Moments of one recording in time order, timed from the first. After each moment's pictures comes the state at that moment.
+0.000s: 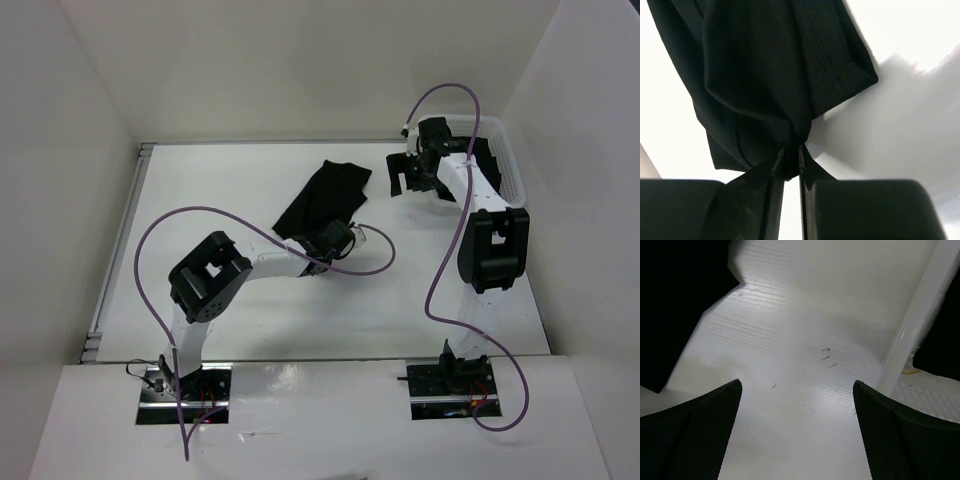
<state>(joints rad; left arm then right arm) -0.85 2.01 1.26 -0.16 -0.53 0.39 0.09 1.96 1.71 -0.74 -0.11 -0.09</state>
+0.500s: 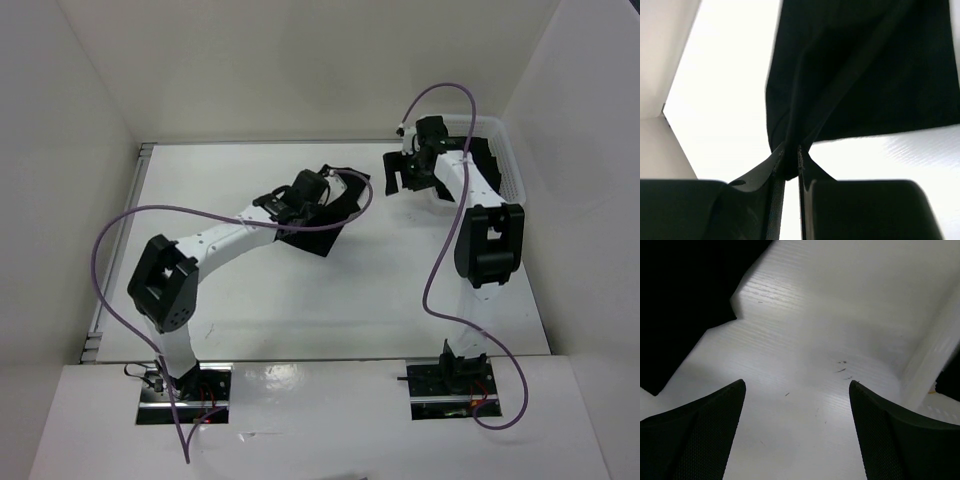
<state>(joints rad) -0.70 1.82 1.43 -0.42 -0.48 0.38 0.10 2.00 1.75 -0.74 -0.19 -0.09</state>
